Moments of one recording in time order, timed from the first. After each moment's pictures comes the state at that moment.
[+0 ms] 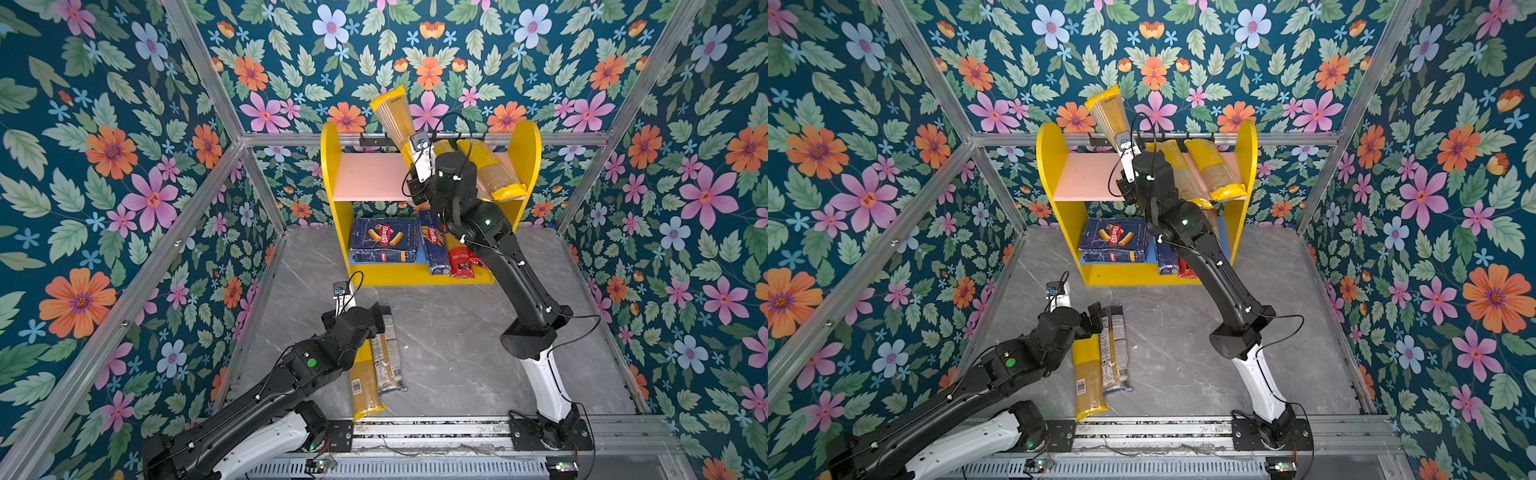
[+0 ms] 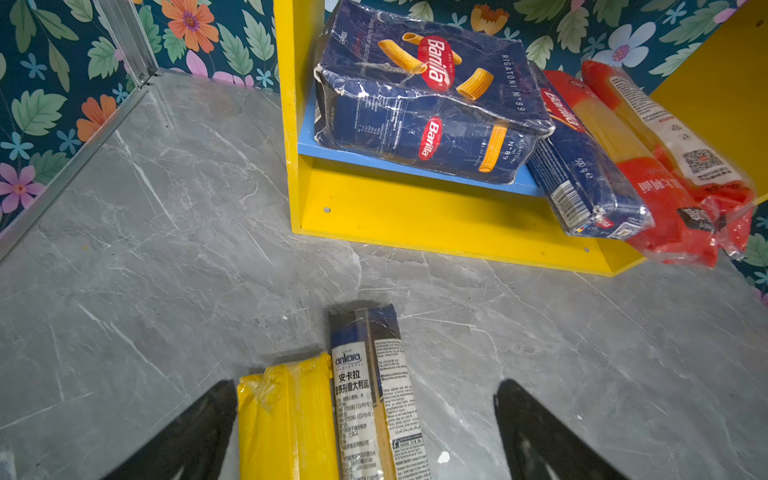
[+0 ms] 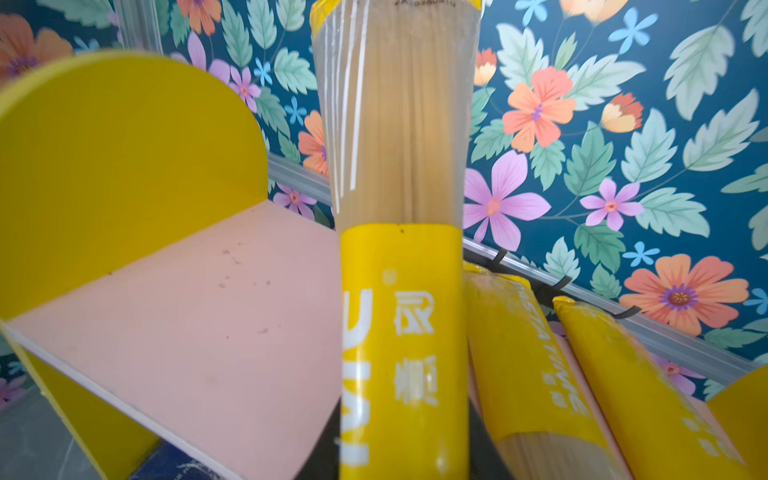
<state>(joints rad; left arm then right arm) -0.89 0.83 0.74 -0.55 -0.65 -0.65 0.74 2.19 2.79 -0.69 0.45 -0.25</state>
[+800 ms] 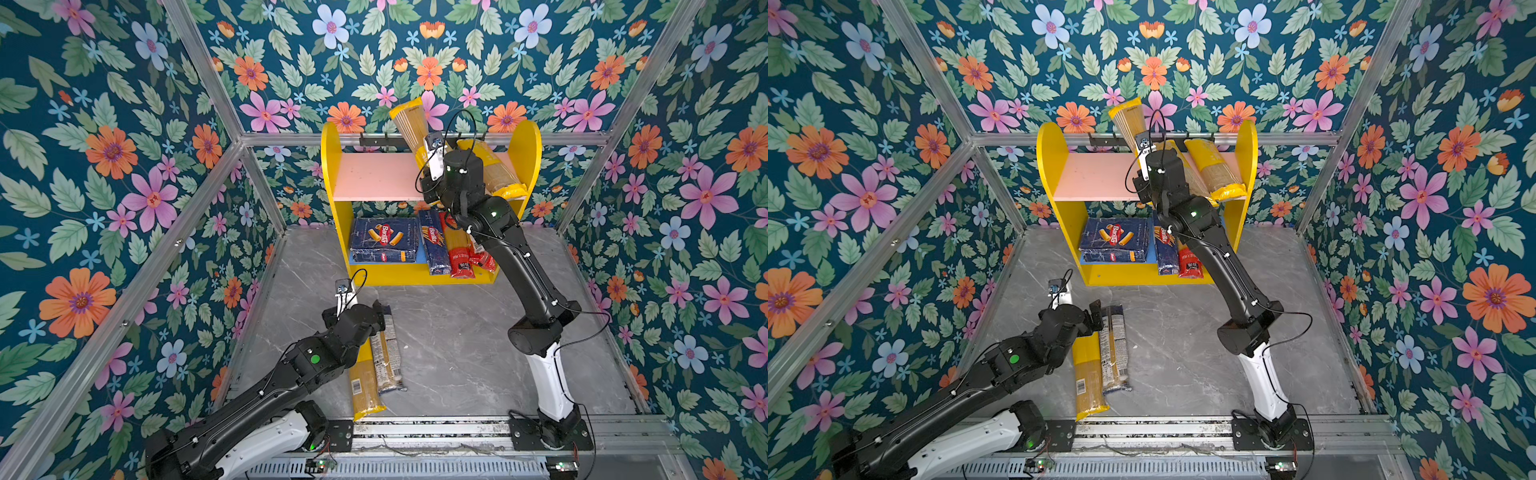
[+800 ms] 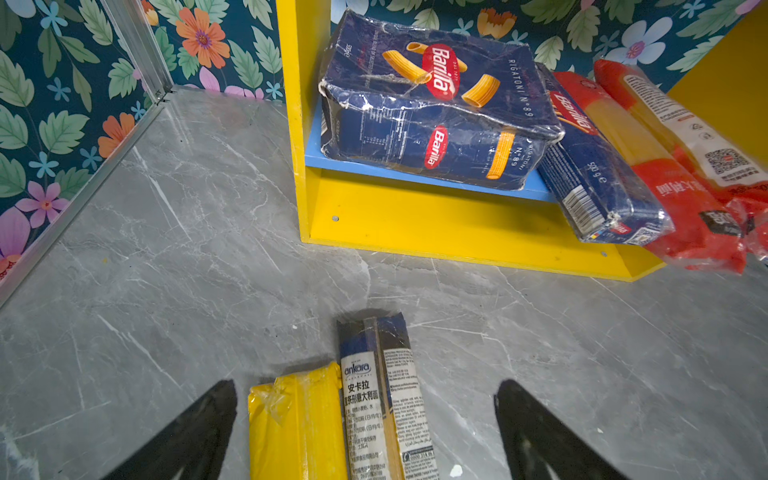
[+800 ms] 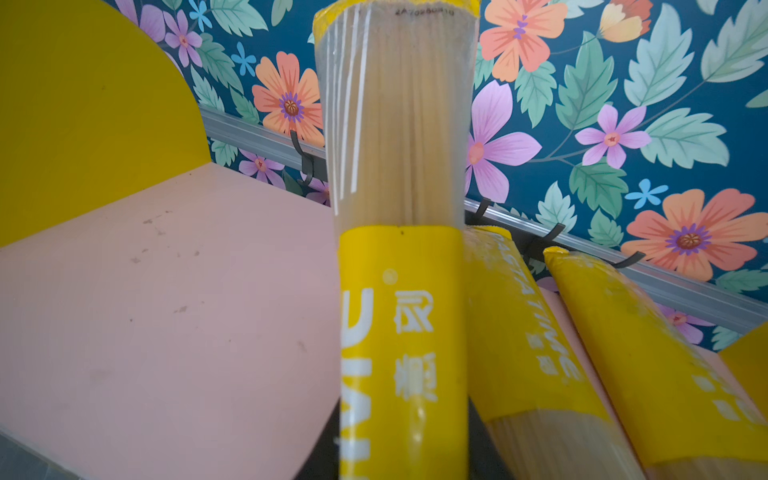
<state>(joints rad) -0.89 0.86 0.76 -0.54 -0.68 -0.63 0.66 2.17 2.77 -0.75 0.40 -0.15</state>
